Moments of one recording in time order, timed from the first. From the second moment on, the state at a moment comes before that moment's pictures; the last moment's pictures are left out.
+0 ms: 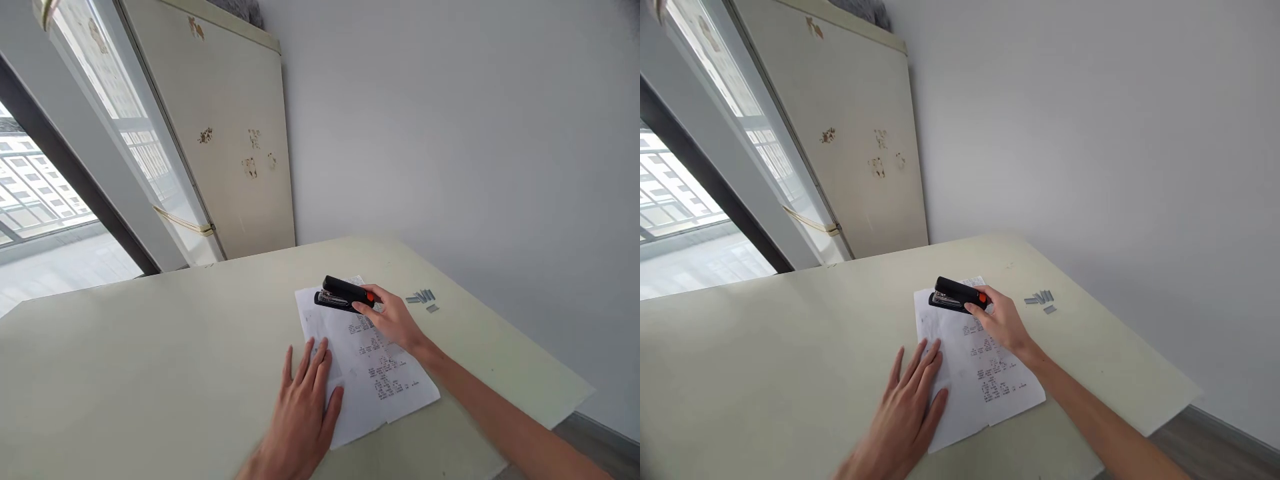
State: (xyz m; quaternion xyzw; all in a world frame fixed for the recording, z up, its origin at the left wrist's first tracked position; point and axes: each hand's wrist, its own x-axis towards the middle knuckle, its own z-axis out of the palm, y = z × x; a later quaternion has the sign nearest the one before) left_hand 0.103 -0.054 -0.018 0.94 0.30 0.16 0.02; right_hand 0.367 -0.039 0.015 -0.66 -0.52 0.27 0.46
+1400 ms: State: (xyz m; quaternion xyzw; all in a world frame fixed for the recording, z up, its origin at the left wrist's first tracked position) left_hand -0.116 -0.088 -0.023 0.86 0.46 0.18 -0.08; right_hand 0.194 0.113 0.001 -0.54 -0.66 0.29 0.43
